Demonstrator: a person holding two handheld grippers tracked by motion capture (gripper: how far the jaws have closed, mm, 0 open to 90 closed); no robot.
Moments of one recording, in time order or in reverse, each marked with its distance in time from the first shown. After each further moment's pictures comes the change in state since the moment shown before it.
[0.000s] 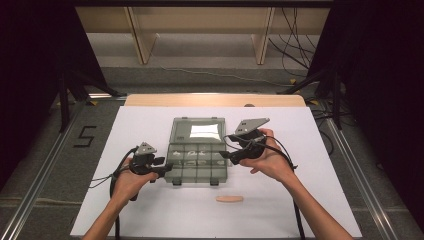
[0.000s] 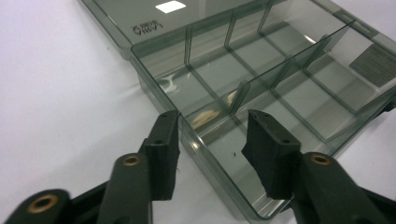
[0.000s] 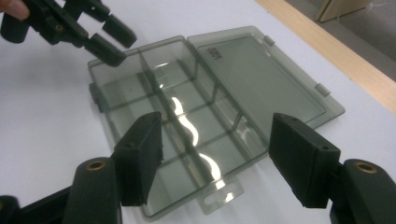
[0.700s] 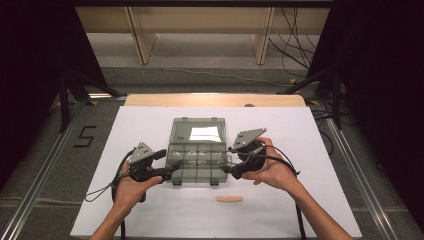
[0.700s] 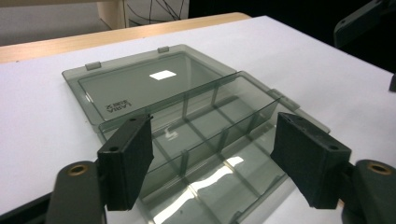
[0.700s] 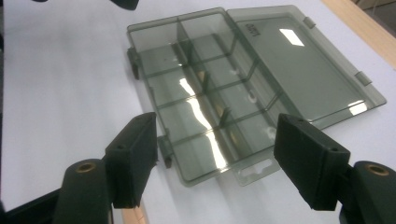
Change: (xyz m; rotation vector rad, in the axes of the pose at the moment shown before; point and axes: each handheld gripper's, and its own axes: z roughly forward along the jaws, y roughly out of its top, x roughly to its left) left arm -0.035 0.008 -0.026 -0.272 -0.047 -0.019; right arm 0.023 -0.010 -0.005 0.075 0.067 -0.070
